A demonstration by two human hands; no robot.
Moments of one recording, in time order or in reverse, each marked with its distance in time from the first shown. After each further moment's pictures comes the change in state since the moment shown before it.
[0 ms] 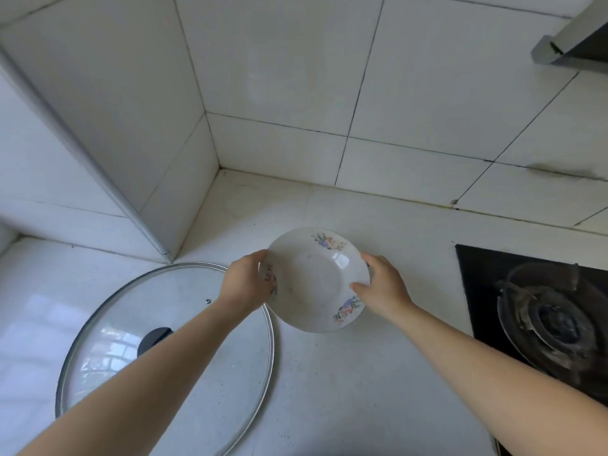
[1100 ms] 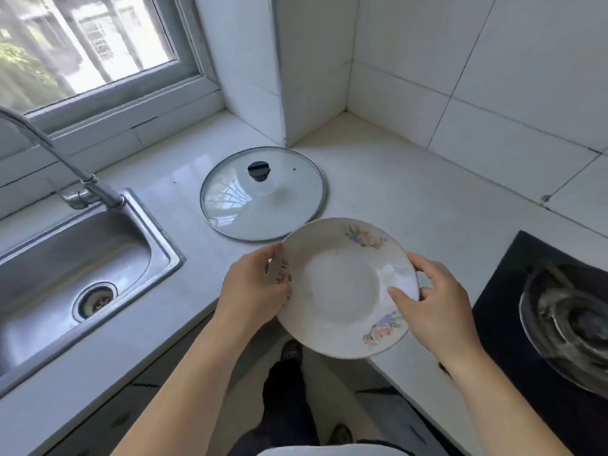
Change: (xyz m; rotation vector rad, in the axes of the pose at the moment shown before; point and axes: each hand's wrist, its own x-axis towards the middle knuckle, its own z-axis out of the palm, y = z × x) left_hand -0.383 0.127 0.086 -0.320 0.444 -0.442; right_hand -0.250 0.116 -0.095 0.235 -0.215 -0.418
